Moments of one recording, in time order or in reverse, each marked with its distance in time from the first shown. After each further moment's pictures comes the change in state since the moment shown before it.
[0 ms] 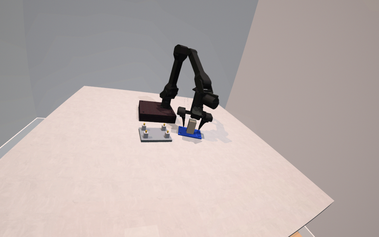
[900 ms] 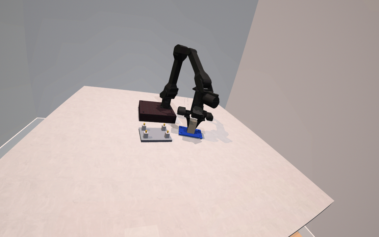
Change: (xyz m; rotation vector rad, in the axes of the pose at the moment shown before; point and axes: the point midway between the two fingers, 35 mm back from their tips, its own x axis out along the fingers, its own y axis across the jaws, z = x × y) arm -0.004 0.001 0.004 -0.021 -0.011 0.008
